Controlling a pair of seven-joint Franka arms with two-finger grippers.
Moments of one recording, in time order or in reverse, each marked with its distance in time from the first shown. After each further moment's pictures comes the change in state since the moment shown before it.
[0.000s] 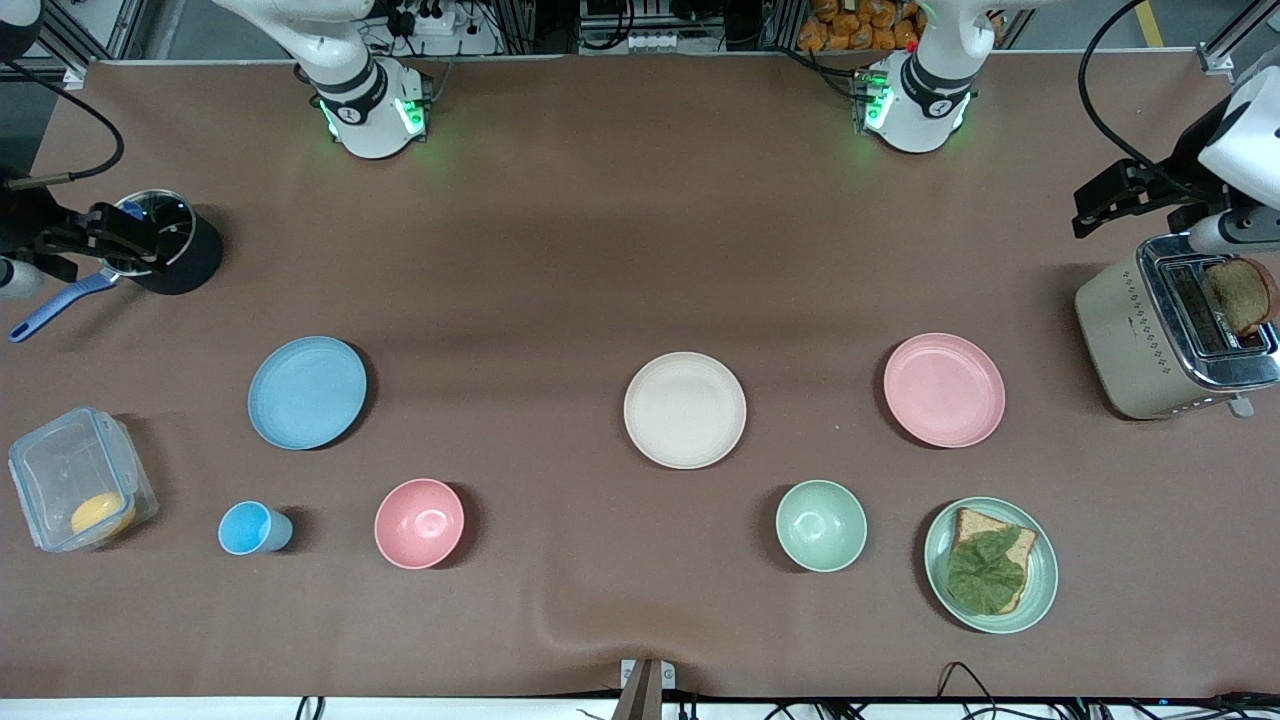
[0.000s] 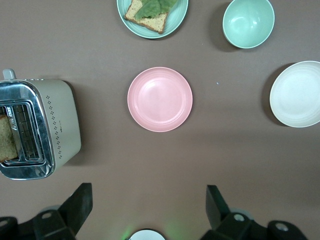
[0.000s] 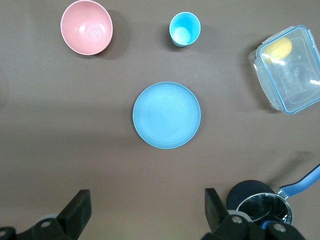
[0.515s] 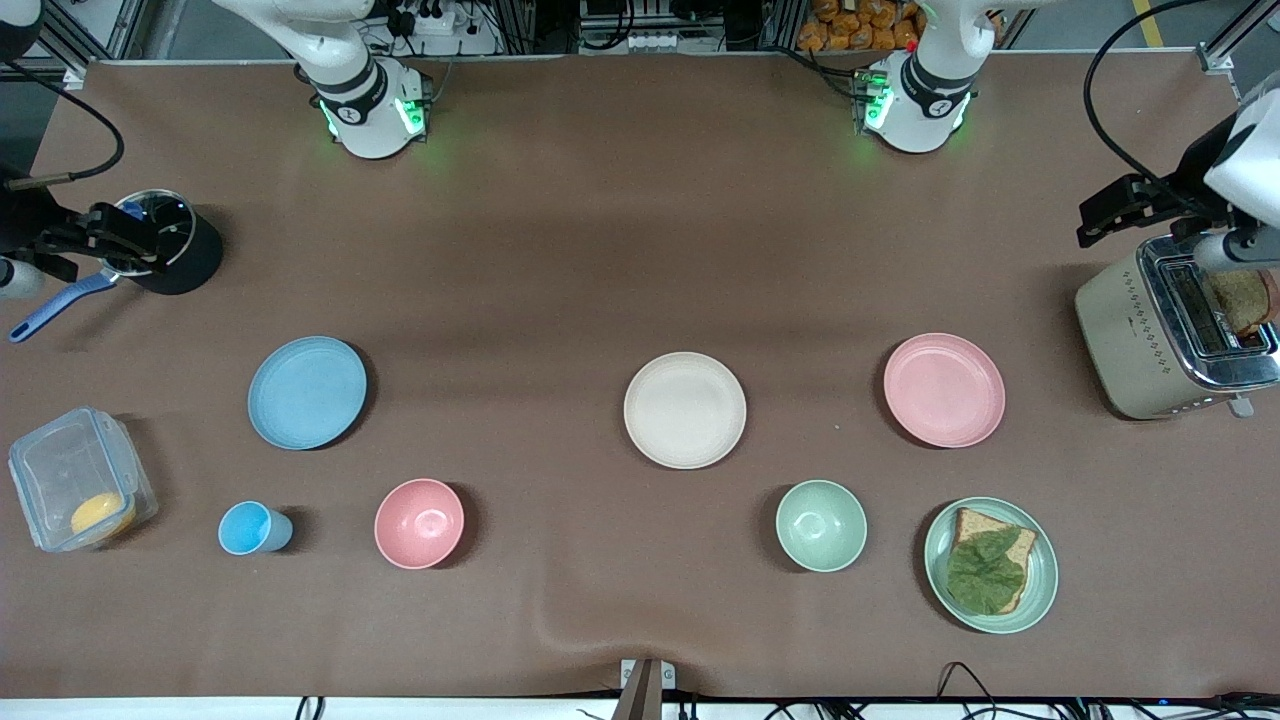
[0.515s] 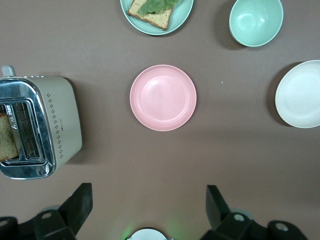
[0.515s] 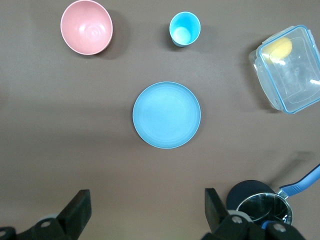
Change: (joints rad) left arm 0.008 0.037 0.012 -0.002 0.000 0.009 0.009; right arm 0.000 0.000 0.000 -0.001 0.000 0.000 0.000
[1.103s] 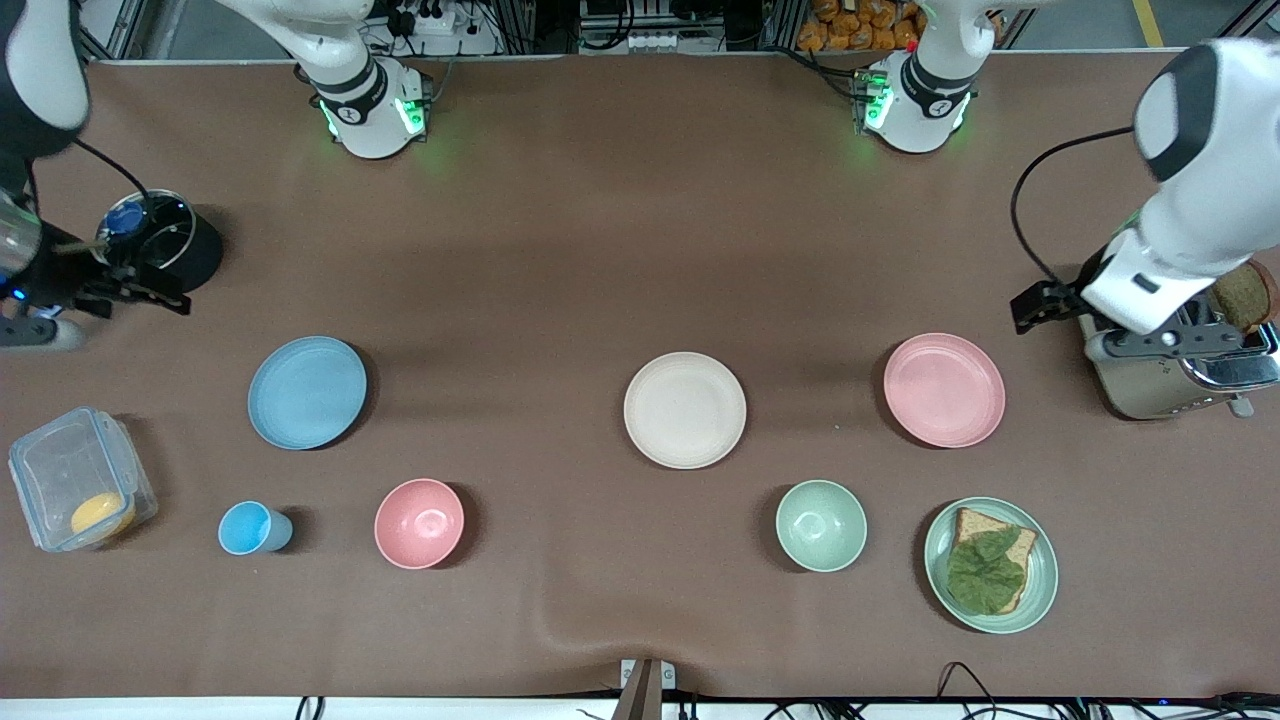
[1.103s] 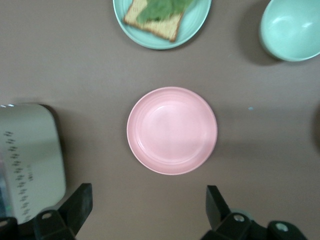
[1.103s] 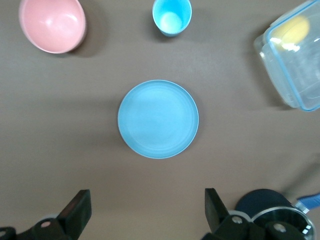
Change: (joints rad) left arm 0.020 -0.017 0.001 -0.507 0.052 0.577 0.002; right arm -0.061 0.061 -0.001 -0.208 0.006 0.224 0.002
